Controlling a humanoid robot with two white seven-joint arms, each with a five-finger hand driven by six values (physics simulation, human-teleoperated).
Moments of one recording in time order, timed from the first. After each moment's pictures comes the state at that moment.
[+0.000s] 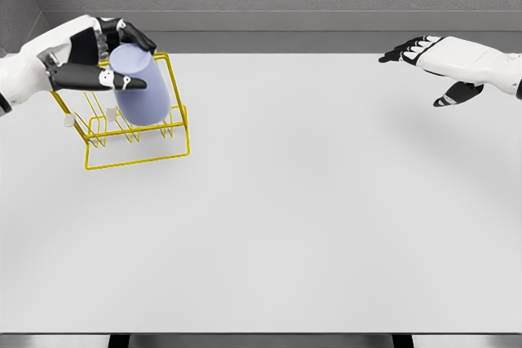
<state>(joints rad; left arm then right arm) -0.57 0.94 -0.50 -1.74 0.83 0.15 -0.36 -0.93 -0.93 0.96 -1.25 0.26 -0.54 0.27</state>
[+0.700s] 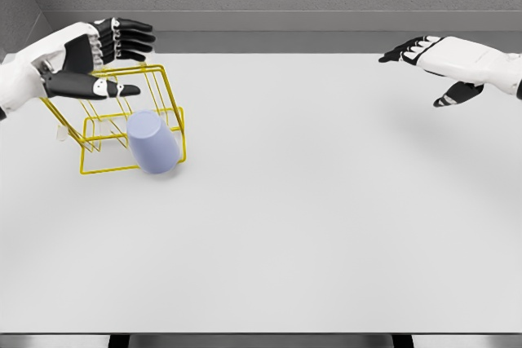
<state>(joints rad) -0.52 0.95 -0.47 -1.76 0.83 0.15 -0.36 -0.93 -0.93 0.96 -1.25 0.26 -0.54 0.27</state>
